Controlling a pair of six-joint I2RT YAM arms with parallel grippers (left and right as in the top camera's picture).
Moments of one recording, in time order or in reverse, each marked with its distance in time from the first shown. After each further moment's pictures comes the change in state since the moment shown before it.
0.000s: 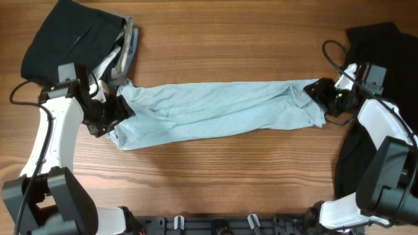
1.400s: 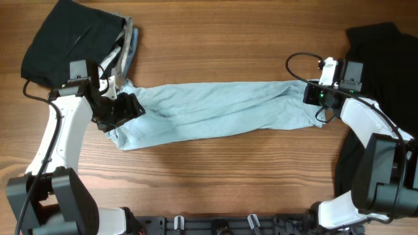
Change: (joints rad) left arm -0.075 0.000 0.000 0.035 0.040 0.066; right arm 0.141 0.024 -0.023 0.161 0.370 -0.340
